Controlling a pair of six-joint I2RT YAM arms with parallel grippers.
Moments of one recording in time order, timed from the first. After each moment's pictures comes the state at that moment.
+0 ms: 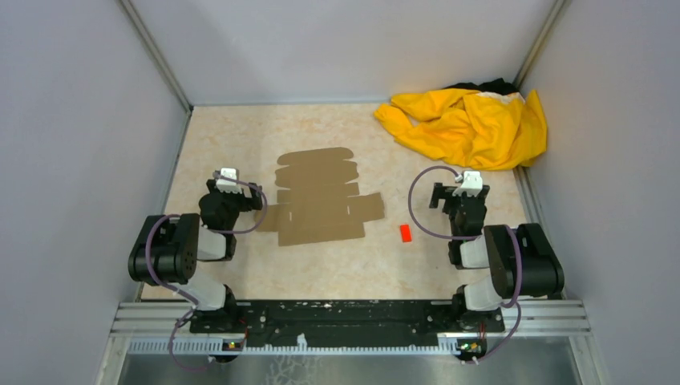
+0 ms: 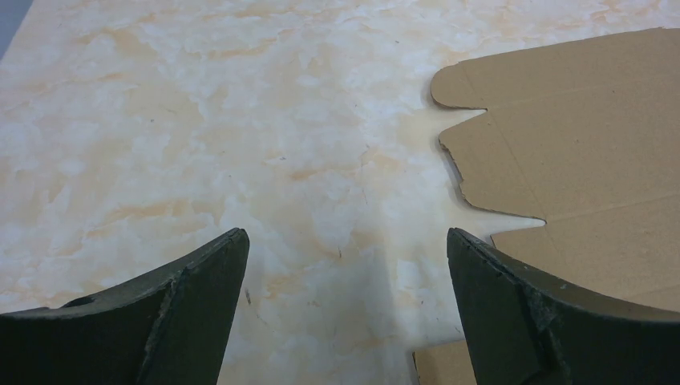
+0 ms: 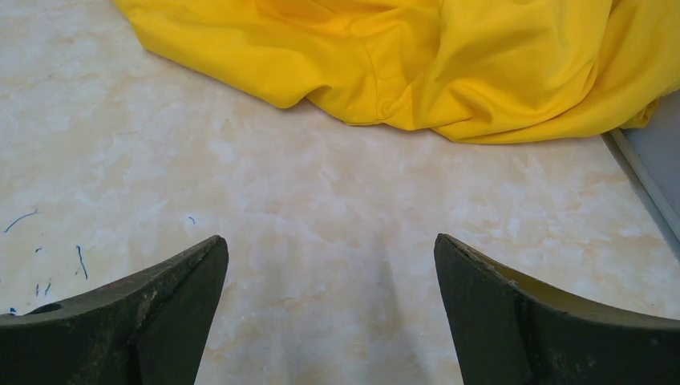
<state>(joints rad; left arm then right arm) 0.02 1.58 0.24 1.19 0.13 0.03 0.05 1.46 0.15 1.18 0.14 -0.02</state>
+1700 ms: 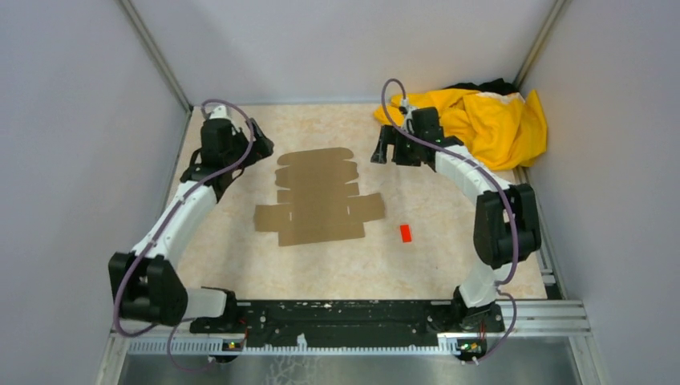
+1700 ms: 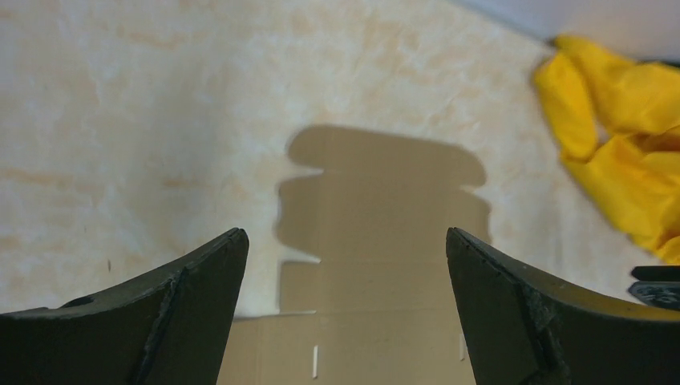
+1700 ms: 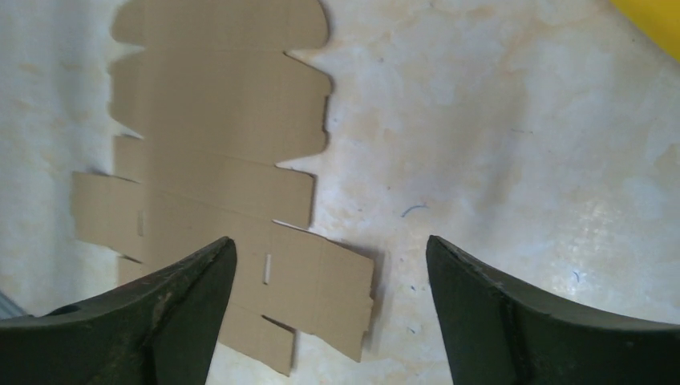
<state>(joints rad) -0.17 1.27 1.05 -0.16 -0.08 -0.49 0.26 1.68 1.26 -0.29 -0.36 0.34</state>
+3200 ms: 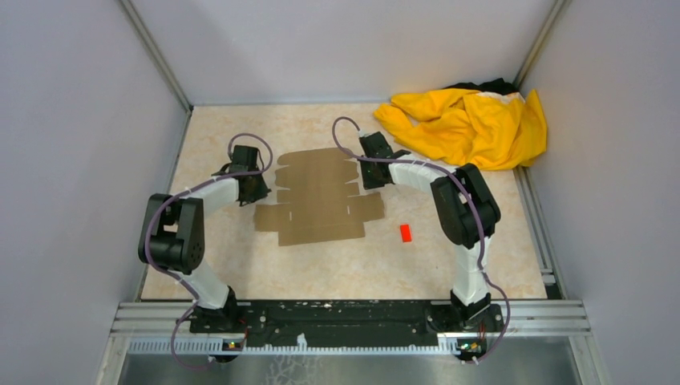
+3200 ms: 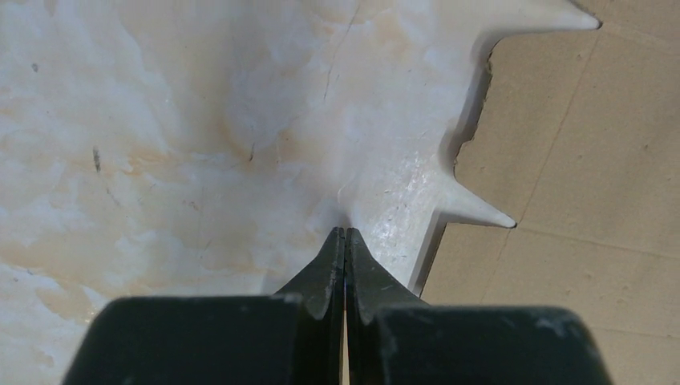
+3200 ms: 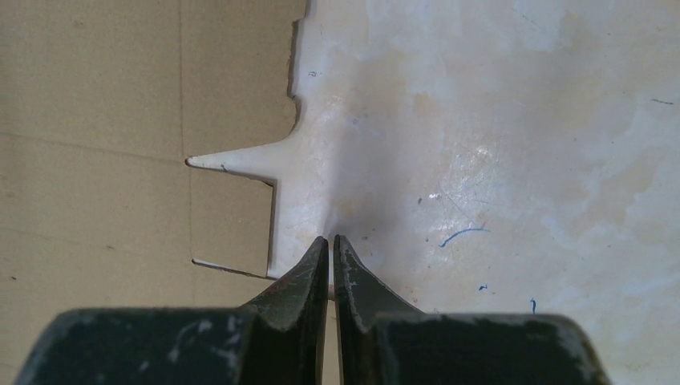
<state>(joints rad) -0.17 1.68 0.92 -0.22 -0.16 -0.53 0.54 1.97 1.33 -0.33 0.06 0.29</state>
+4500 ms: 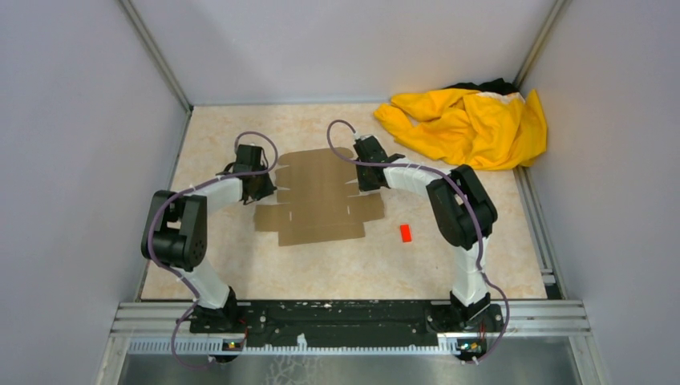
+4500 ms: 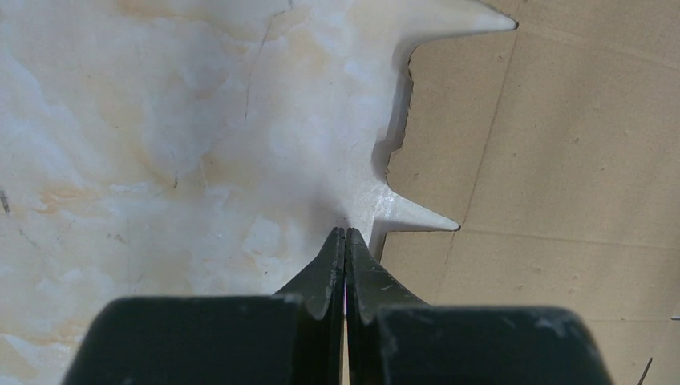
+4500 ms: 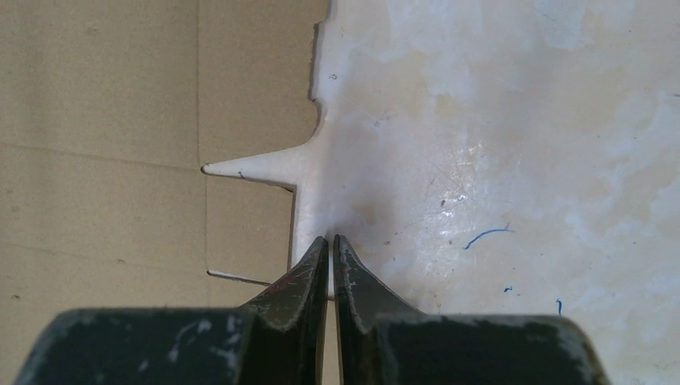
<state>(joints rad) -0.19 1.71 0.93 -0.13 -0.09 -0.52 0.58 1.98 1.32 -0.29 0.12 0.32</state>
